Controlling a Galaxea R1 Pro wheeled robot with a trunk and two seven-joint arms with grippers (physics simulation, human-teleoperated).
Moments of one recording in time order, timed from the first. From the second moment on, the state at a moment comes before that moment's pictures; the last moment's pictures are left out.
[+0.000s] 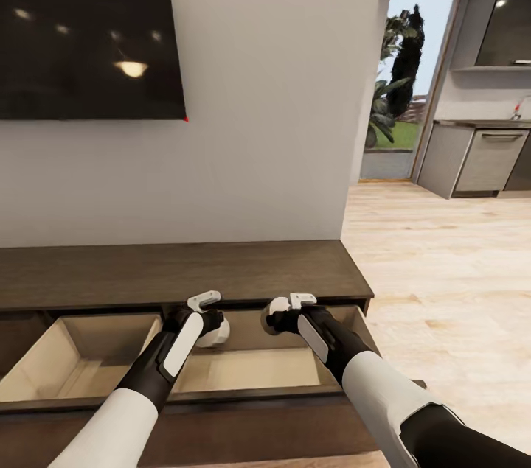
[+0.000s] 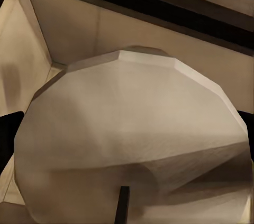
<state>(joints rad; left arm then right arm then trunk) -0.64 -0.09 -0.16 -0.92 0.61 0.64 0.54 -0.85 0.17 0.35 -0.46 -0.44 0.48 -0.09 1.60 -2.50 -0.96</state>
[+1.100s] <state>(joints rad) -0.64 -0.09 -0.16 -0.92 0.61 0.65 0.55 -0.84 0.17 0.38 -0.44 -0.44 0.55 -0.10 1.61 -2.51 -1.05</state>
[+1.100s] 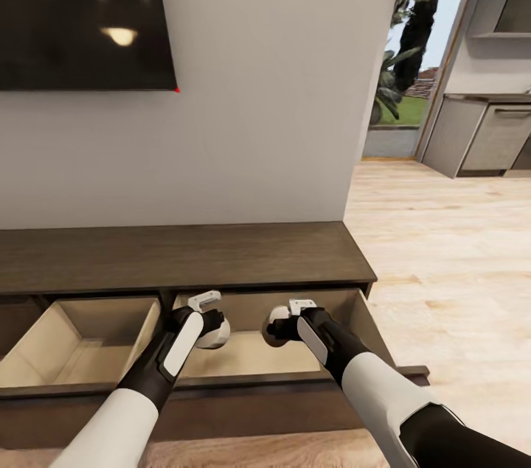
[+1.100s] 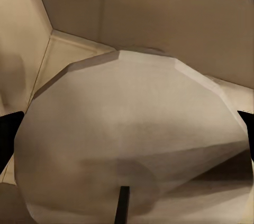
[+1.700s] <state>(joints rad) -0.64 -0.09 -0.16 -0.92 0.61 0.65 0.54 -0.84 0.17 0.38 -0.44 -0.44 0.52 -0.10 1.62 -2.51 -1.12</state>
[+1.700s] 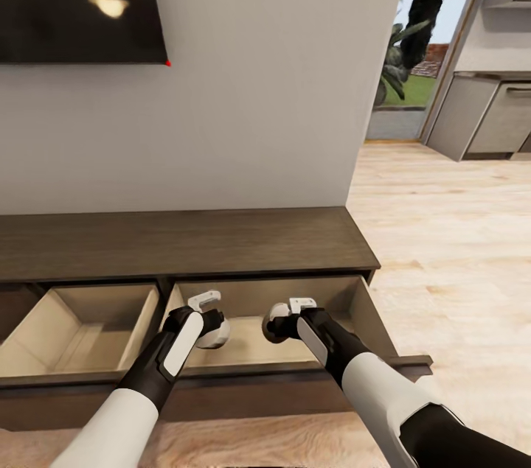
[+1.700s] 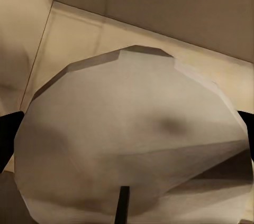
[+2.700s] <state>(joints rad) -0.64 -0.09 -0.16 -0.92 0.61 0.65 0.54 -0.84 0.17 0.42 -0.44 -0.44 0.52 -0.10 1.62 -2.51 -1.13</state>
